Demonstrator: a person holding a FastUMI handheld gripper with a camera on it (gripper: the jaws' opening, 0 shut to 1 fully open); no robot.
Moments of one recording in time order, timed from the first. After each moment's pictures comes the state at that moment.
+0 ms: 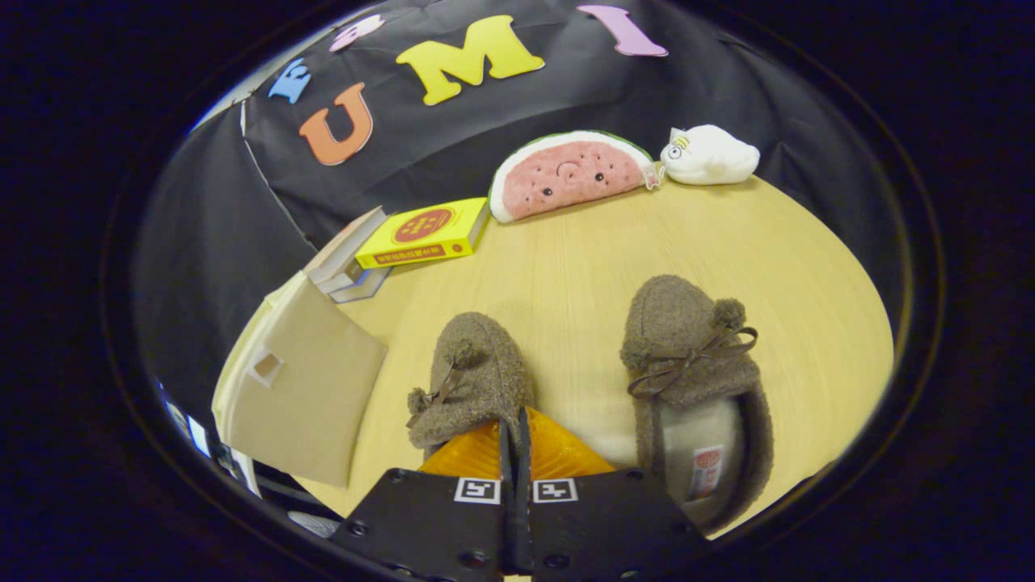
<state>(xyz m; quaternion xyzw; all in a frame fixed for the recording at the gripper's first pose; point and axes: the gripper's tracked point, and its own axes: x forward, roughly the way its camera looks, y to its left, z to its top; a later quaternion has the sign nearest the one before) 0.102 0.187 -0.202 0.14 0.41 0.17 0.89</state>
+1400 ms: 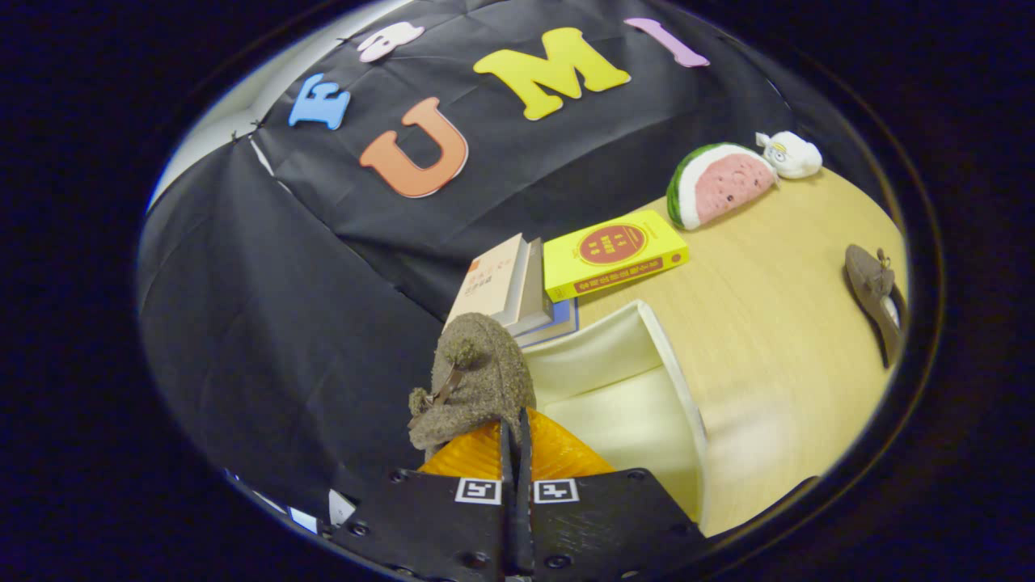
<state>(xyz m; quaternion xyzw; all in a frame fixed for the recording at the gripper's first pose) 0.060 0.527 -0.084 0.26 0.38 0.17 0.87</state>
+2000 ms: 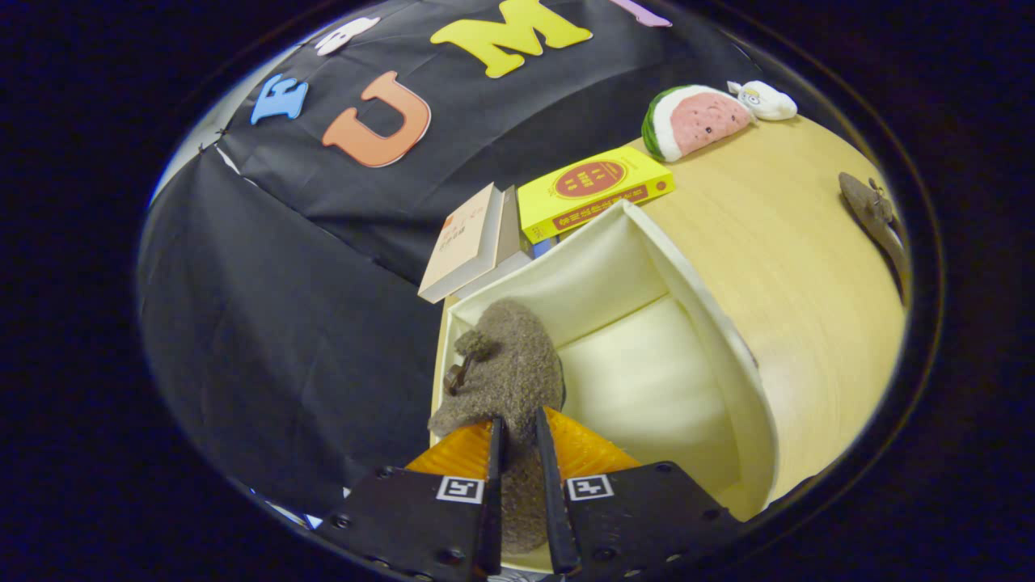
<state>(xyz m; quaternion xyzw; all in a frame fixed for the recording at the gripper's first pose) 0.035 0.551 -0.137 0.28 0.45 0.17 0.83</state>
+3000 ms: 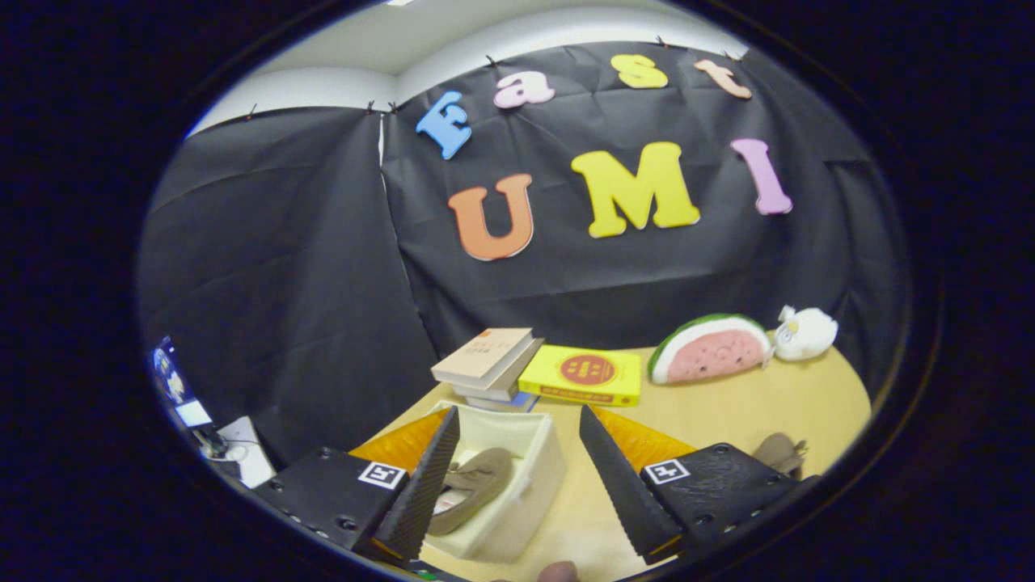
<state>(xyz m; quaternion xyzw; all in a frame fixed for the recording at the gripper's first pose) 0.055 0.355 0.020 0.04 0.14 0.25 0.96</state>
